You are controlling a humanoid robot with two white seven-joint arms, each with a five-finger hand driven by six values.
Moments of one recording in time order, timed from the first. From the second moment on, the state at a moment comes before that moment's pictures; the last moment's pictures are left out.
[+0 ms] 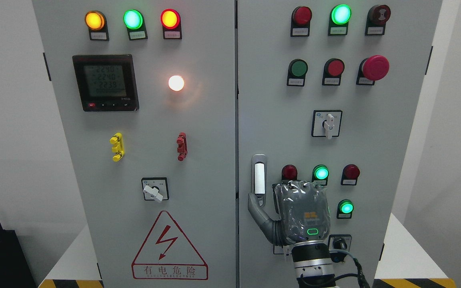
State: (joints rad) left arm -0.05 -0.04 0.00 0.00 0.12 -0.12 -0.14; right arm -0.49 0.14 0.25 -1.67 1.50 0.17 -0.15
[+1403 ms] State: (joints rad) left arm -0.05 -0.04 0.00 0.00 0.12 -0.12 -0.14; right arm -0.49 0.14 0.24 -1.67 1.49 0.19 -0.15
